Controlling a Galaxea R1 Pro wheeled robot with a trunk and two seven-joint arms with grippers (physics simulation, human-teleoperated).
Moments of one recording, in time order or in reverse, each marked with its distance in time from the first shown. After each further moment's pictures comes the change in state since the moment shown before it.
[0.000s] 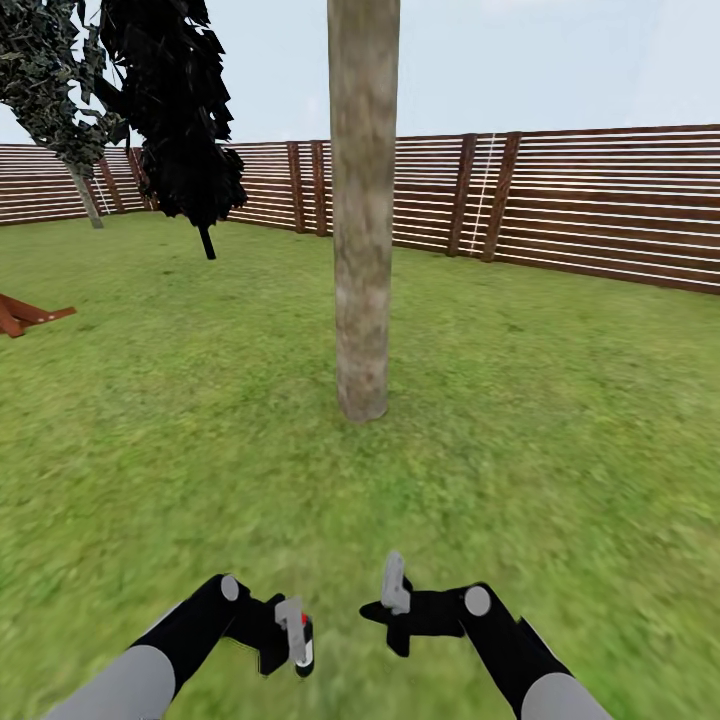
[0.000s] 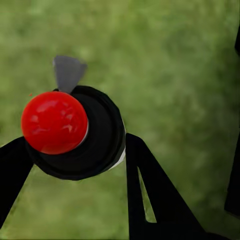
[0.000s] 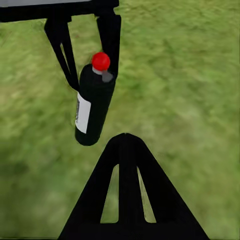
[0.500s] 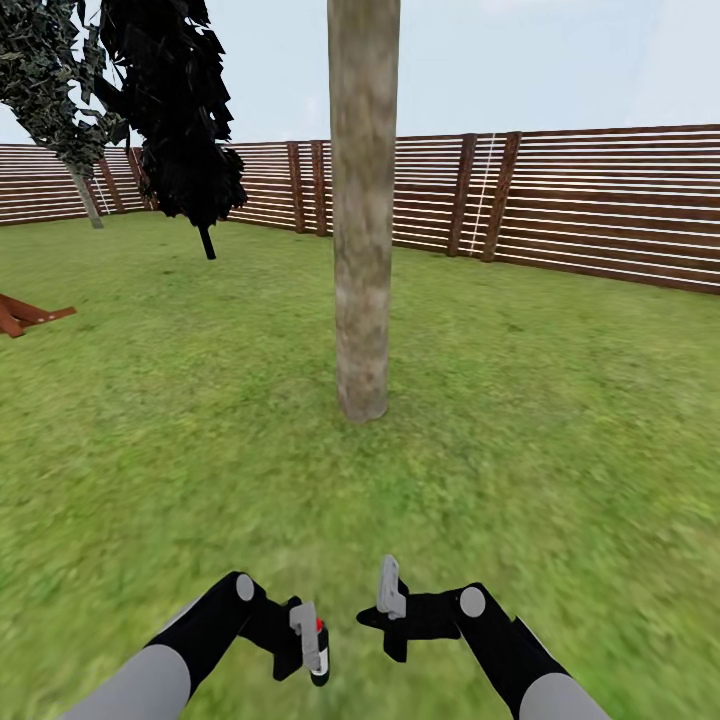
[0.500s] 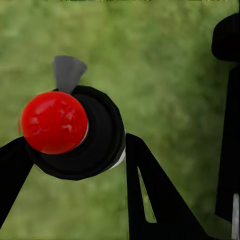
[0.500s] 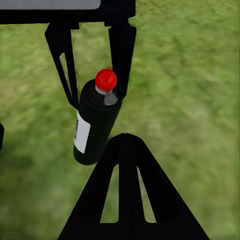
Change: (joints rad) left arm 0.003 -0.044 -0.007 -0.021 -0.043 -0.014 -0.058; right arm 0.000 -0.001 0.050 -0.003 -0.002 0.011 -0.001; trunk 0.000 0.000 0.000
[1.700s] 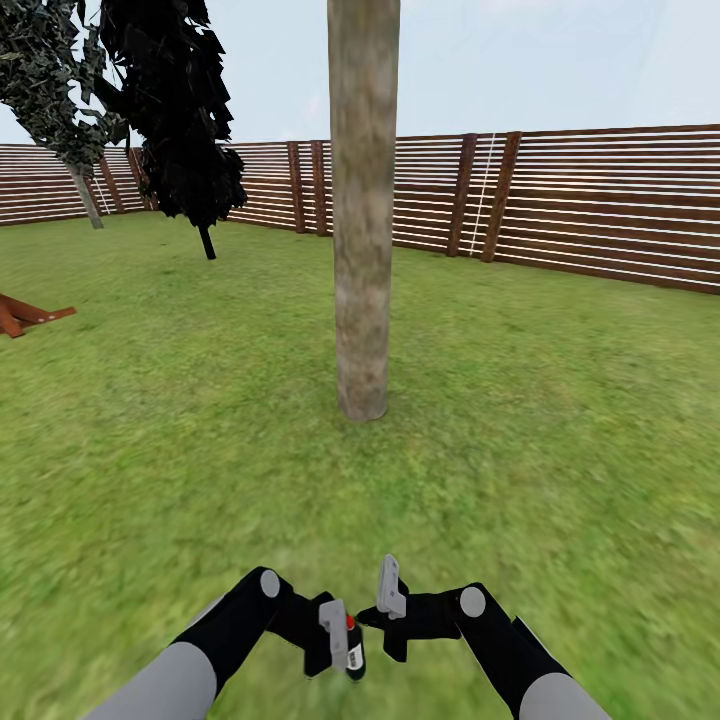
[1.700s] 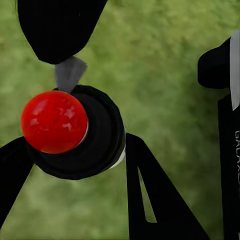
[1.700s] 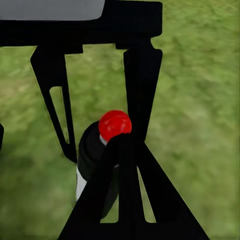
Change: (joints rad) left arm -0.003 -0.074 -0.035 -0.031 0.020 -0.045 -0.015; right arm 0.000 0.000 0.000 0.000 0.000 0.000 0.000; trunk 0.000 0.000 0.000
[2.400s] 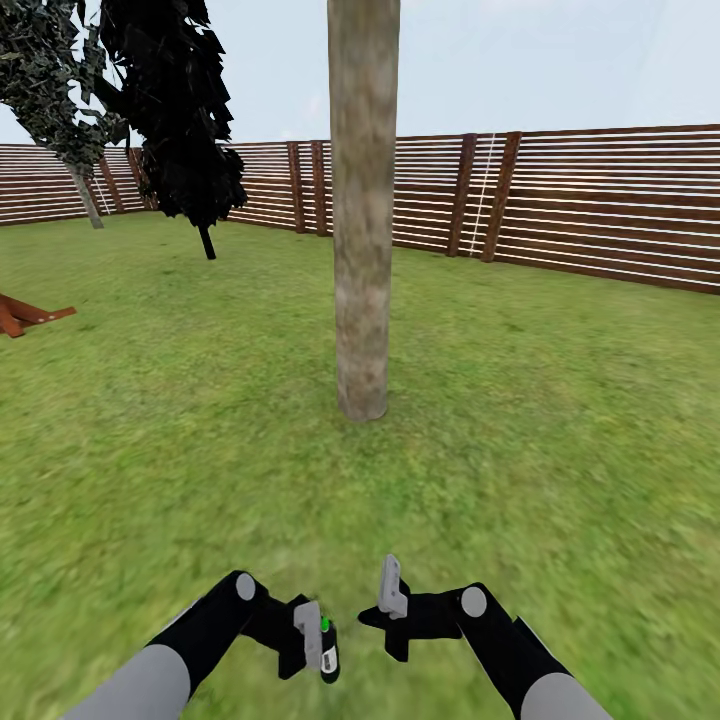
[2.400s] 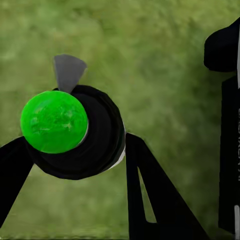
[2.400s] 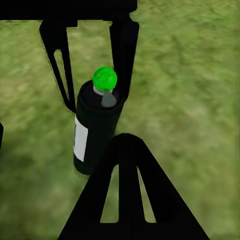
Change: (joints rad) left arm 0.004 0.080 -0.010 0.014 0.048 0.002 -0.002; right arm 0.000 -0.004 -0.002 0.000 0.000 0.000 0.000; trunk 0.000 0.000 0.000
